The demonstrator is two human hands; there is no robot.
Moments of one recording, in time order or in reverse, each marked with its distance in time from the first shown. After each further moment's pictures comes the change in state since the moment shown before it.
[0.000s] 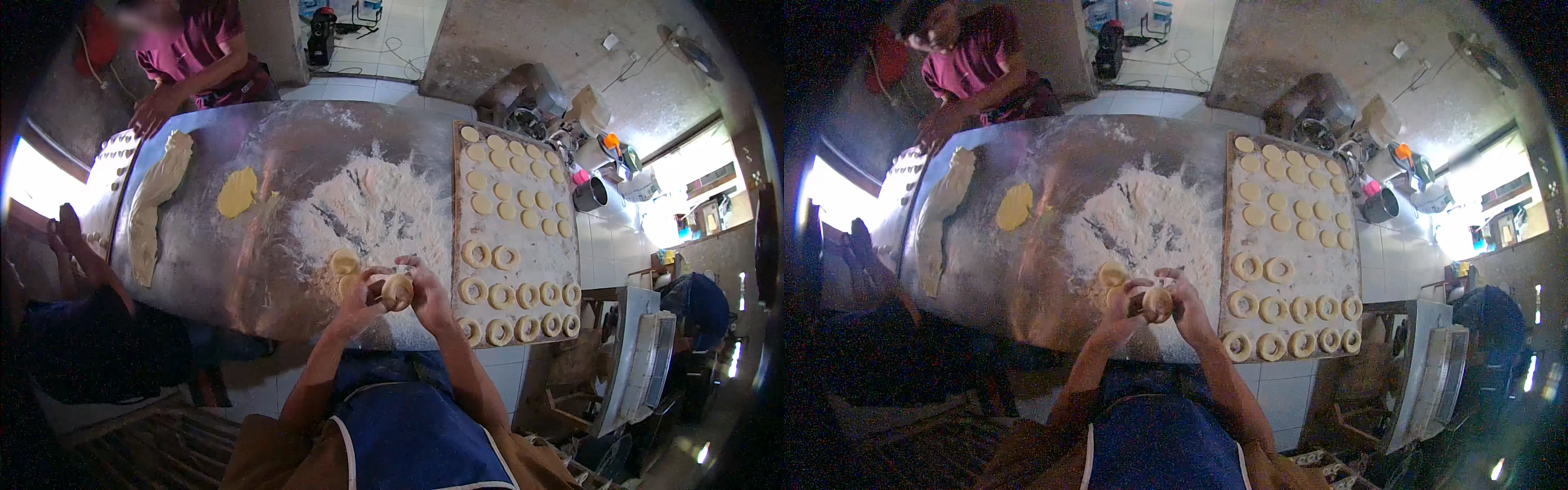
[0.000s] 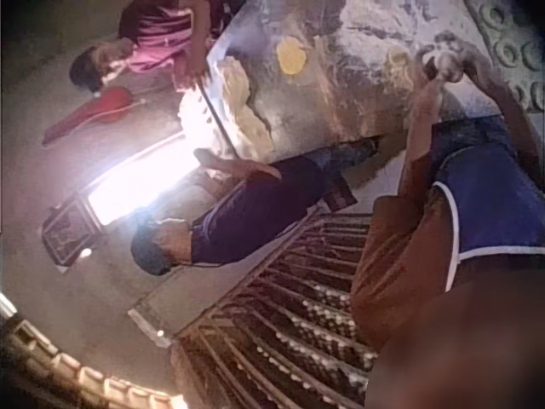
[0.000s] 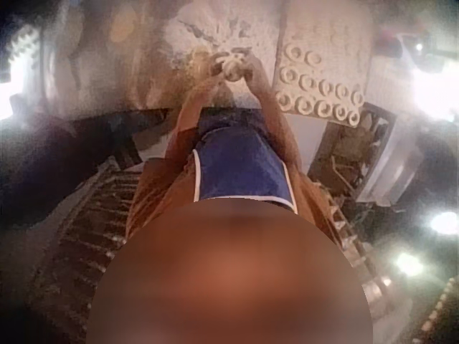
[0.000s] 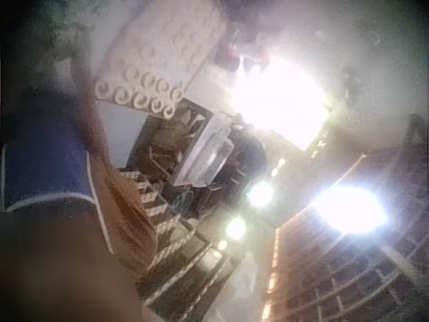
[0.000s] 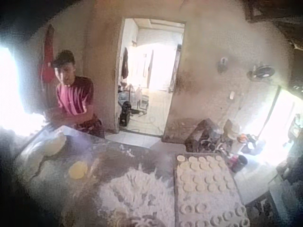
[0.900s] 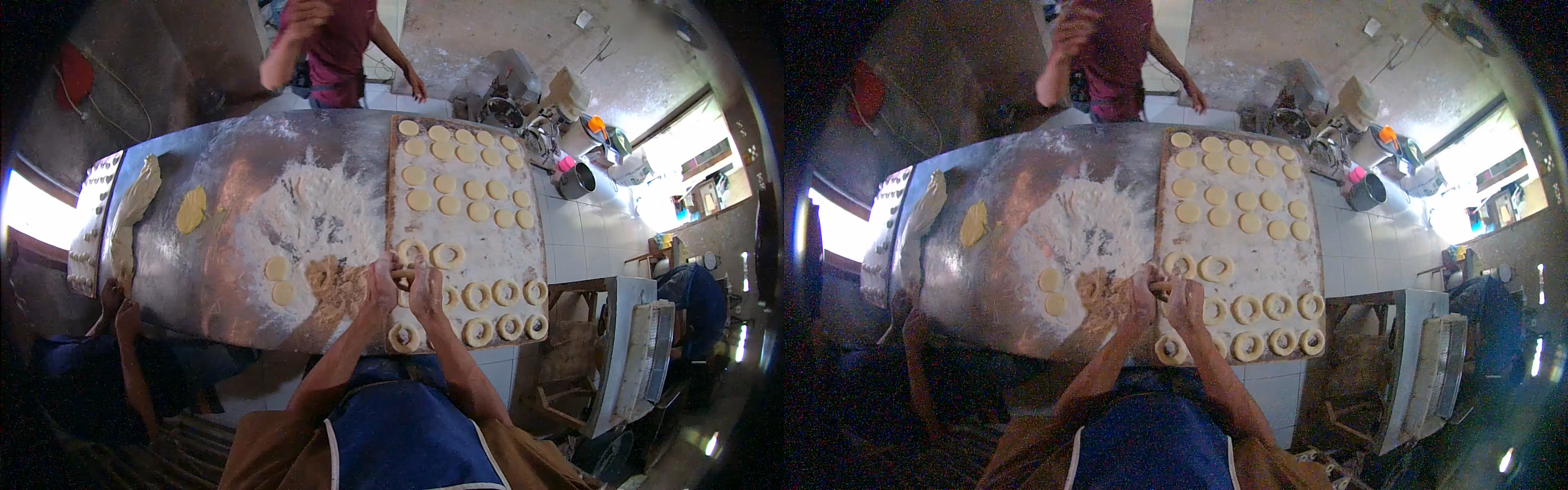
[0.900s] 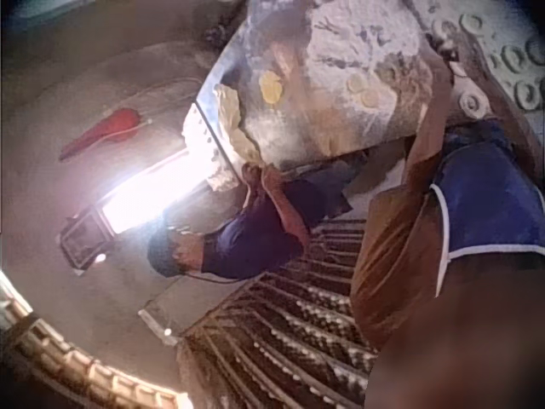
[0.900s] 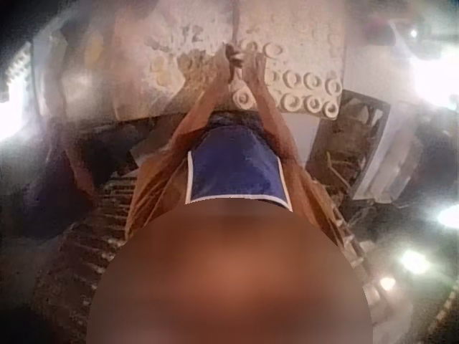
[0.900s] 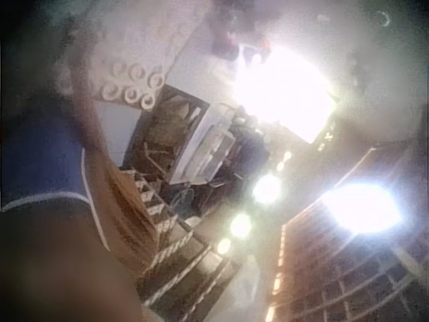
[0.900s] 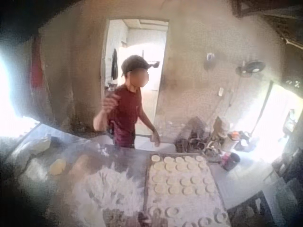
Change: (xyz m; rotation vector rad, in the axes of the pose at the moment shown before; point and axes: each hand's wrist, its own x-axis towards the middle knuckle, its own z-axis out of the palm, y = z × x) left_hand 0.101 -0.109 0.151 0.148 0.221 0.000; right_hand -0.014 -0.099 -0.106 -1.025 0.422 -0.143
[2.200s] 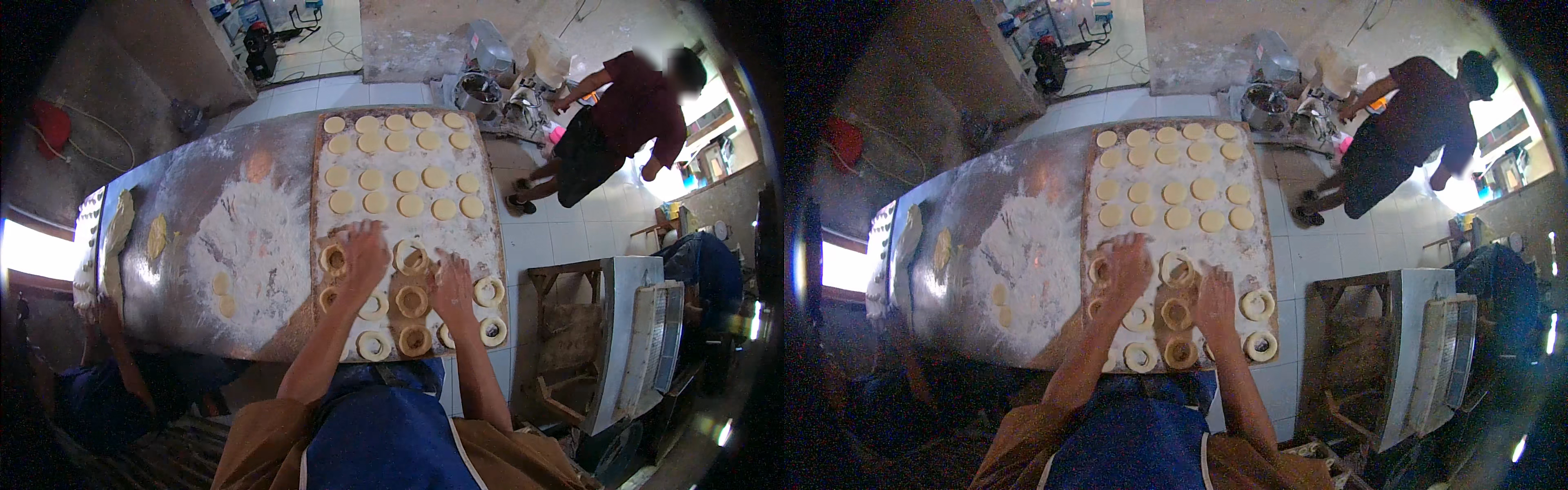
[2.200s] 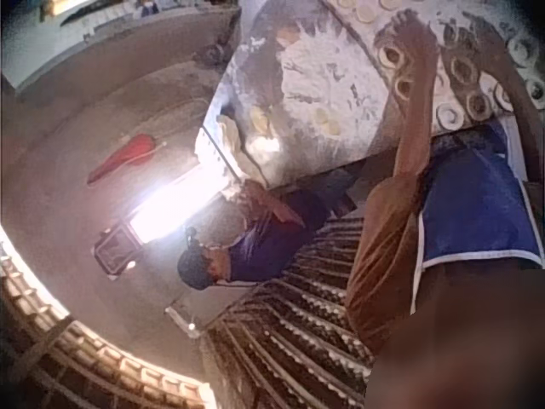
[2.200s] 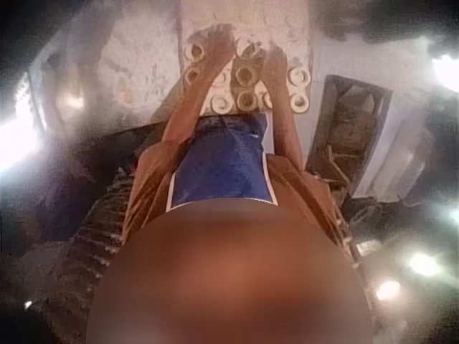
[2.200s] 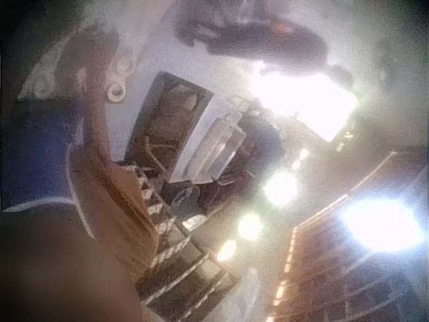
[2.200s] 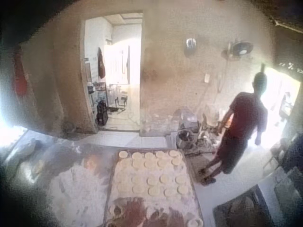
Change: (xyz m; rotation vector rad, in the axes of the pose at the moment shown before) left_hand 0.064 -0.004 0.145 1.407 0.054 0.572; right_hand 0.023 0.074 -0.196 -0.722 0.344 -0.666
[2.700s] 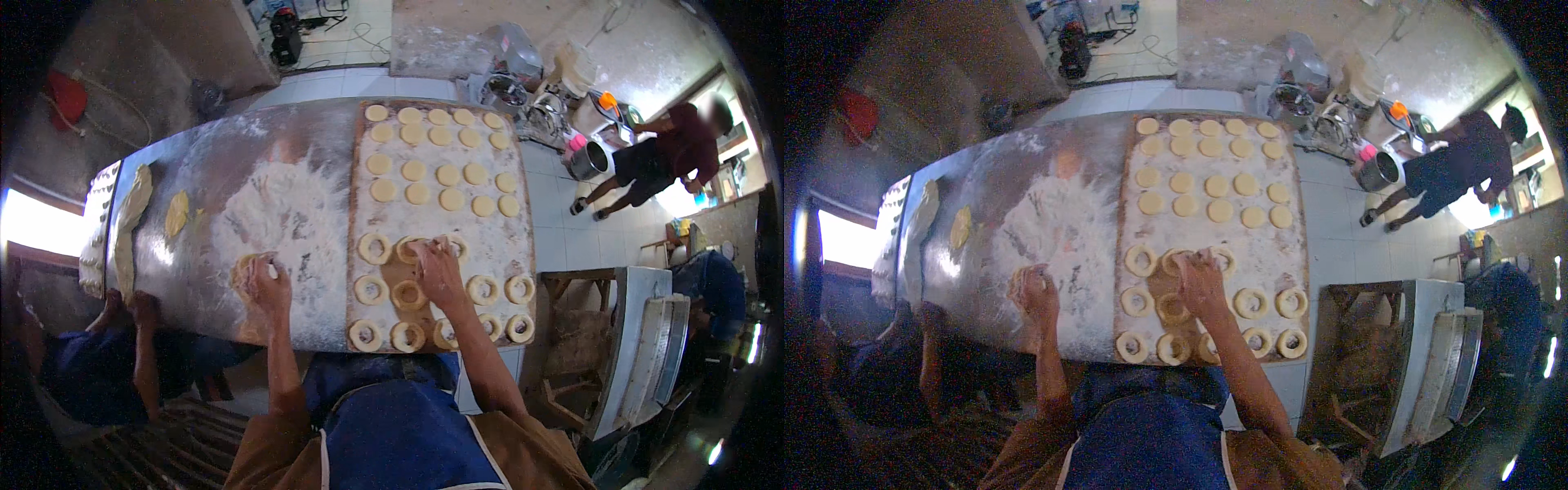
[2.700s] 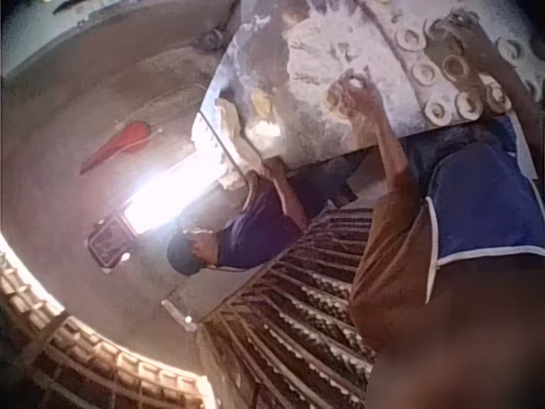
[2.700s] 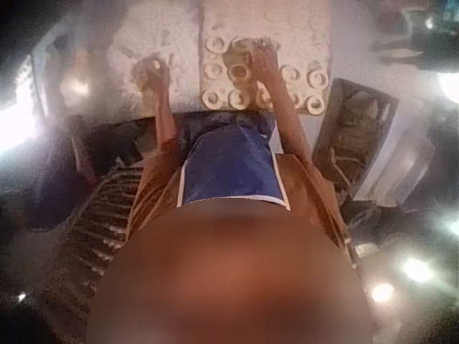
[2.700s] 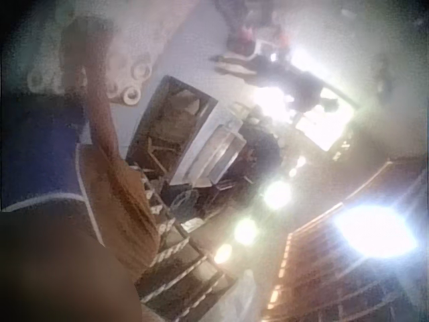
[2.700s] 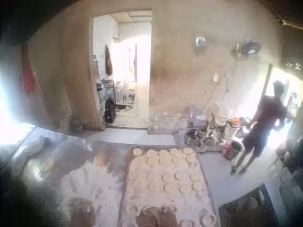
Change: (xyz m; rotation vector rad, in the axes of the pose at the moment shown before) left_hand -0.112 -0.184 -0.123 0.097 0.272 -0.610; right_hand 0.024 -0.051 0.064 0.120 -0.316 -0.090
